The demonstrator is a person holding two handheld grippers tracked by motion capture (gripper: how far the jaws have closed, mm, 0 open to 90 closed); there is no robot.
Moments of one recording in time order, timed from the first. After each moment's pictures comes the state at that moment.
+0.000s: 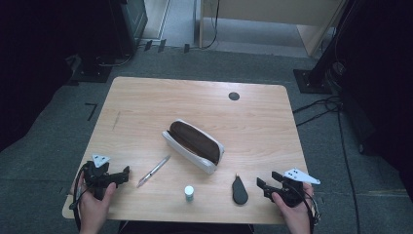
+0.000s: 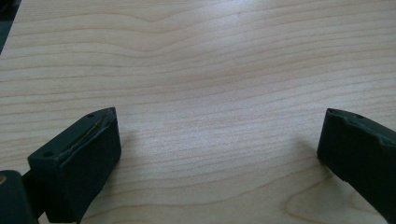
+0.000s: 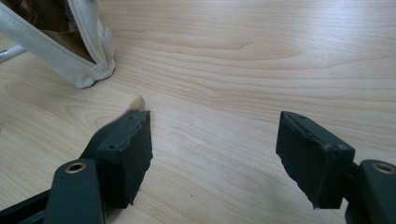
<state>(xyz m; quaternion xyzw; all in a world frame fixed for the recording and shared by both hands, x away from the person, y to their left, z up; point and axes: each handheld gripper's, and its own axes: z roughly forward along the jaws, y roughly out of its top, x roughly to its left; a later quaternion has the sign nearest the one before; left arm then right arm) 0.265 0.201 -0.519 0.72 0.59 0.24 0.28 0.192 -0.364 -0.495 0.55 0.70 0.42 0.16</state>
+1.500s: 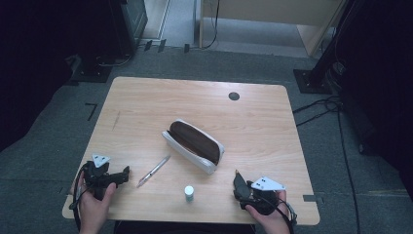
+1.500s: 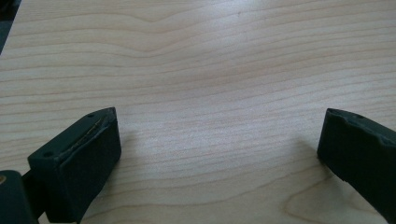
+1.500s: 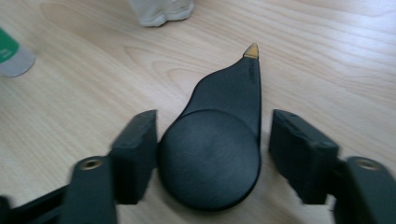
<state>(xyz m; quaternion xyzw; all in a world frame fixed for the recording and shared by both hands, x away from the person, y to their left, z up) 0.265 0.201 -0.519 0.72 0.59 0.24 0.28 0.183 -0.299 -0.519 0.48 0.78 0.38 0.15</state>
